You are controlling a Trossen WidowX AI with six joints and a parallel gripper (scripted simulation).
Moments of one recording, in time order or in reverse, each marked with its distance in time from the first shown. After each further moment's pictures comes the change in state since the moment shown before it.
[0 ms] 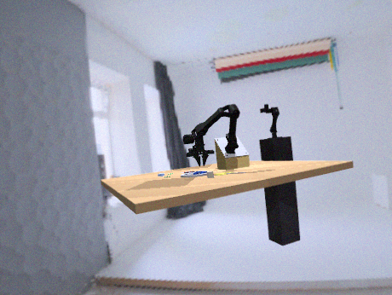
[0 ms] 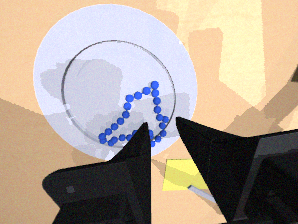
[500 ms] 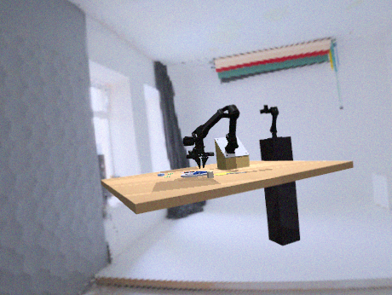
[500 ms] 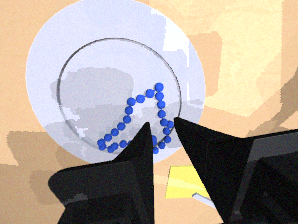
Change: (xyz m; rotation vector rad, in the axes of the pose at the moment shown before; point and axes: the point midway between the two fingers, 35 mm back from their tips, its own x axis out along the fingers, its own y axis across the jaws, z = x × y) arm 0.014 0.002 0.000 0.000 -0.006 0.008
